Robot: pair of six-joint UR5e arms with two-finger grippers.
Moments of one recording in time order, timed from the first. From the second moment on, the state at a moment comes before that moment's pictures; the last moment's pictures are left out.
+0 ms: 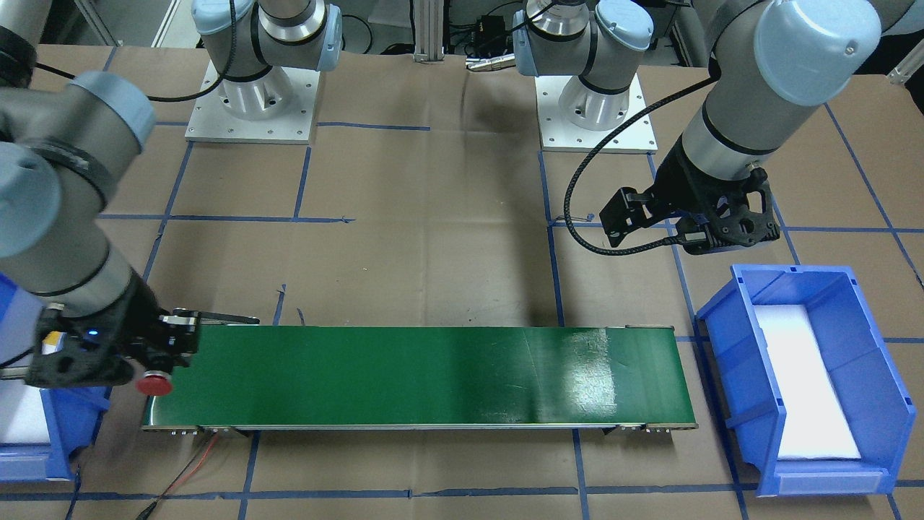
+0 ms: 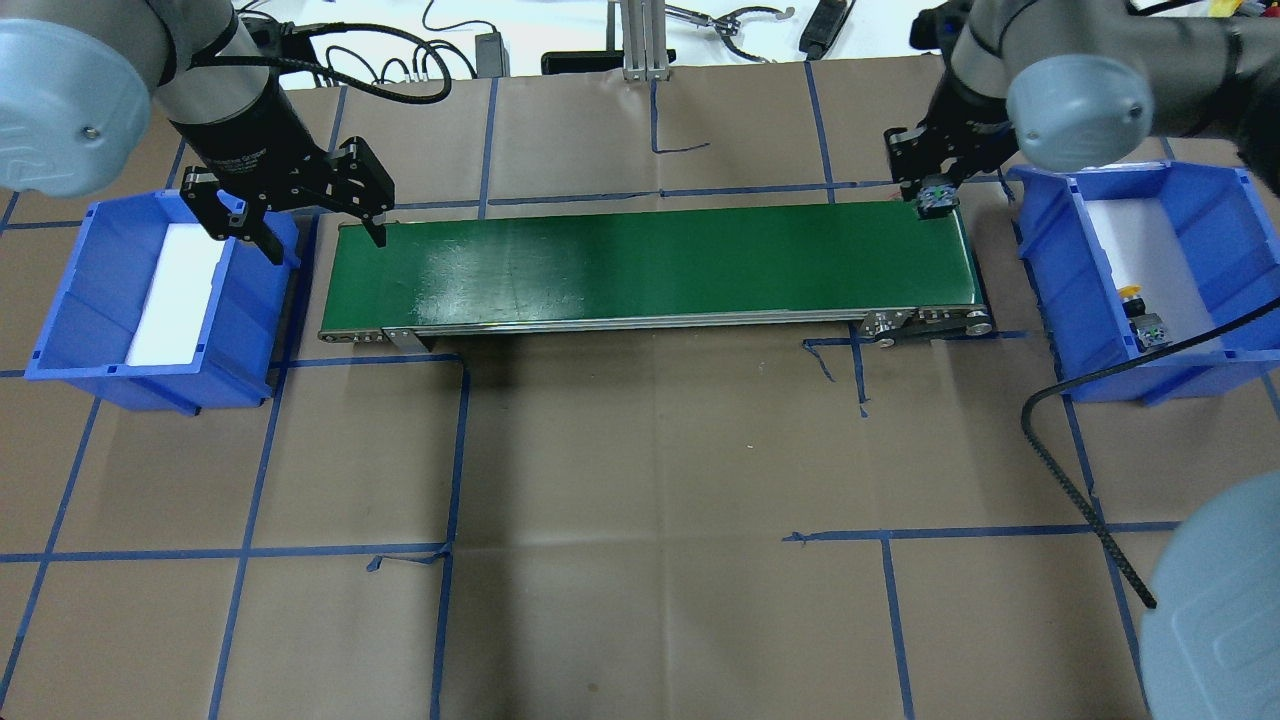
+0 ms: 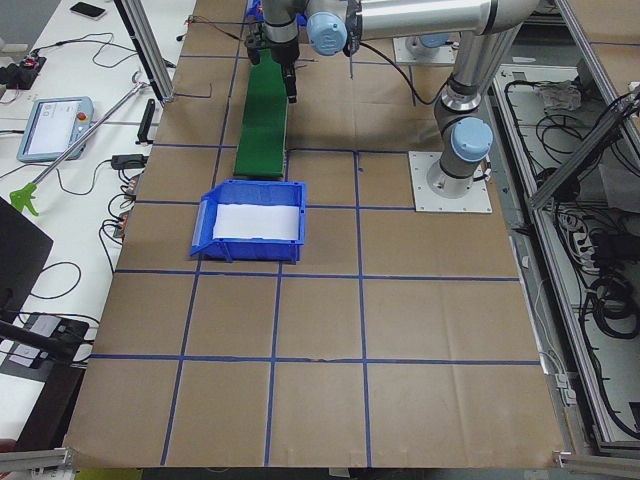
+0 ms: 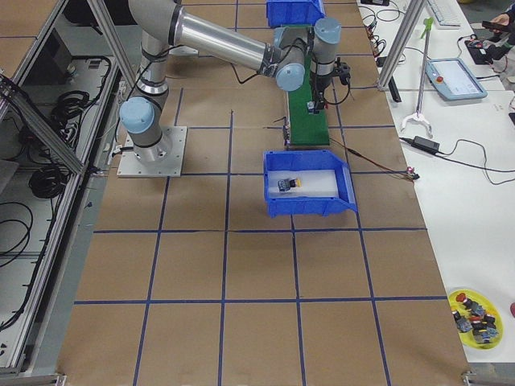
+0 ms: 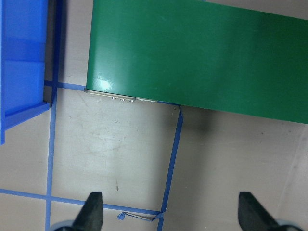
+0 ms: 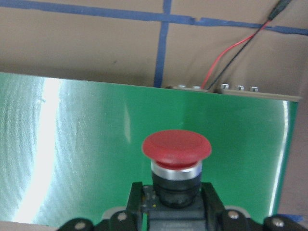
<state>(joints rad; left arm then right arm) -1.50 -1.69 -1.54 -1.56 1.57 -0.08 1.43 -1.22 1.50 -1.95 -1.56 -0.20</state>
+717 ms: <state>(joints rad) -1.50 -1.69 -1.54 -1.56 1.57 -0.08 1.13 -1.09 1.25 -1.83 -1.56 -0.58</state>
